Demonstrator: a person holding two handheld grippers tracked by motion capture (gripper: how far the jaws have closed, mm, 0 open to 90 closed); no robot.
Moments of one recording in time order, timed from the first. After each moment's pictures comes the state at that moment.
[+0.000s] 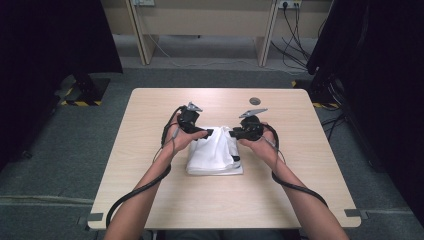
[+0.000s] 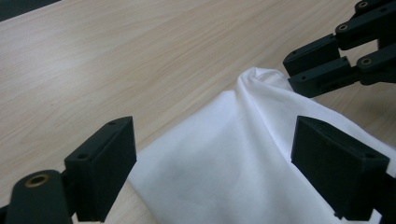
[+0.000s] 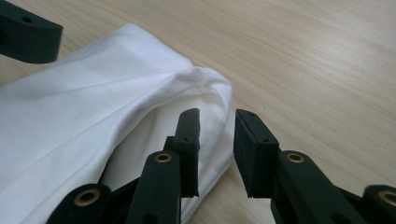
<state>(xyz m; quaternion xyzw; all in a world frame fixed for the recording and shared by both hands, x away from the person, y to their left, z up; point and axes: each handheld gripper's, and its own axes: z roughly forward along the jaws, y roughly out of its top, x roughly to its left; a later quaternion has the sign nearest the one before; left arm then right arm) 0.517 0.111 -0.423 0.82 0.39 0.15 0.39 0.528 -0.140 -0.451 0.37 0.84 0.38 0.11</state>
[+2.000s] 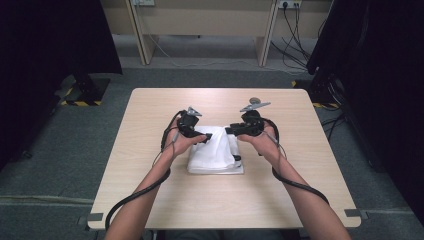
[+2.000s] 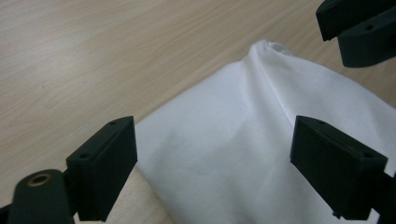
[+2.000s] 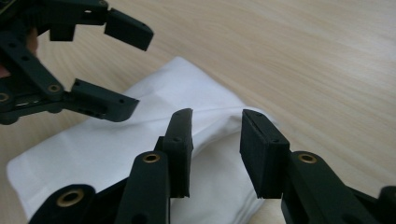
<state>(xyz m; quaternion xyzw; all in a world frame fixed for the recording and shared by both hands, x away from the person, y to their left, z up) 0.514 0.110 -0.437 0.83 0.39 0.14 0.38 0.522 -0.133 -0.426 0.37 0.83 0.42 0.04</state>
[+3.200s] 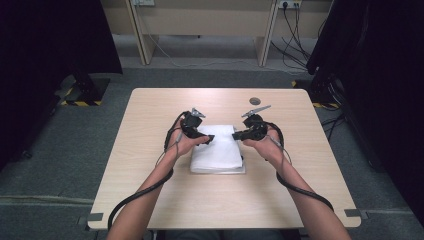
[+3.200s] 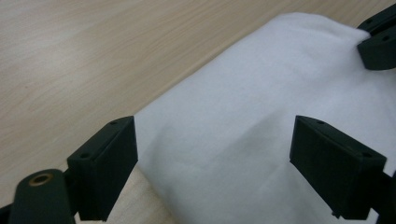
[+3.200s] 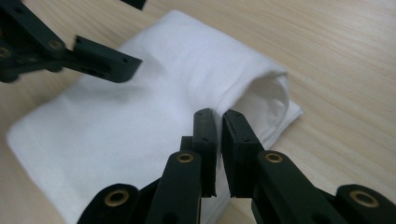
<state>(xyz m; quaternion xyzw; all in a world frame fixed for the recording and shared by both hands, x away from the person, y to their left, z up) 0.517 0.099 -0.443 0.84 0.38 0.14 0.37 0.510 -0.147 -0.426 0.39 0.85 0.35 0.06</state>
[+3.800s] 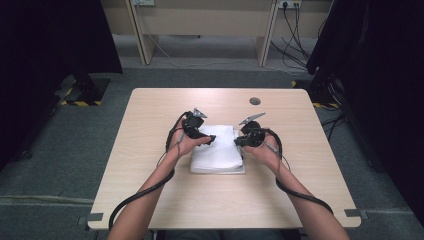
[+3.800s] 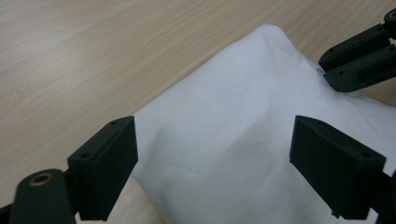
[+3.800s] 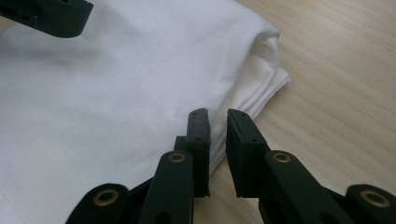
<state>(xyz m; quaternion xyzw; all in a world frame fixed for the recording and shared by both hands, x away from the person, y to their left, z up) 0.516 0.095 -0.442 0.84 0.38 0.14 0.37 0.507 -0.145 -0.450 0.38 0.86 0.31 0.10</state>
